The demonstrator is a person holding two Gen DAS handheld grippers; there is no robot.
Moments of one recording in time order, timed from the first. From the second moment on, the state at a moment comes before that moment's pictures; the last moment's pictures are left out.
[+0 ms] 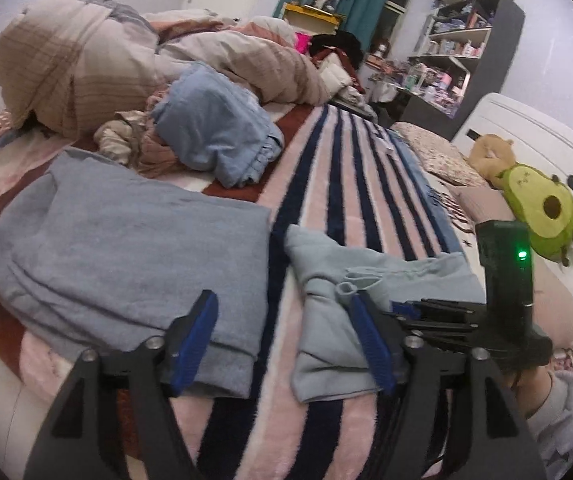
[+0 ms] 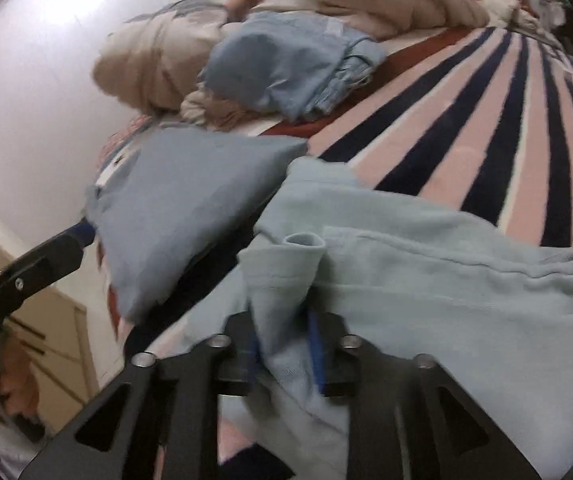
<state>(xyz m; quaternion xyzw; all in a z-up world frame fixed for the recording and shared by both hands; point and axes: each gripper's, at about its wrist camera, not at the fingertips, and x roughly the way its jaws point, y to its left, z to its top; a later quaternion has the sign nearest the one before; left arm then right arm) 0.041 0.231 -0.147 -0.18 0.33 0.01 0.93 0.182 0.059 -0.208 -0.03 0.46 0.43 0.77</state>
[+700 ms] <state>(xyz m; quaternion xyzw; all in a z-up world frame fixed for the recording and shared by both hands) 0.131 0.177 -0.211 -0.23 0.48 -0.07 0.84 0.221 -0.144 -0.232 0.16 0.53 0.32 0.77</state>
